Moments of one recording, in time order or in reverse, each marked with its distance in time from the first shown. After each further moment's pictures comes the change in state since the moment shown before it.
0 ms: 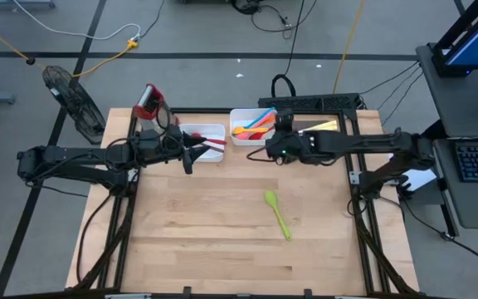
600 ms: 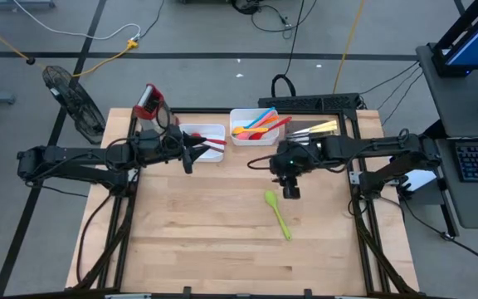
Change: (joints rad) left arm 0.000 0.000 0.000 0.000 0.000 -0.032; right arm 0.086 -0.061 0.000 -0.106 -0.789 0.688
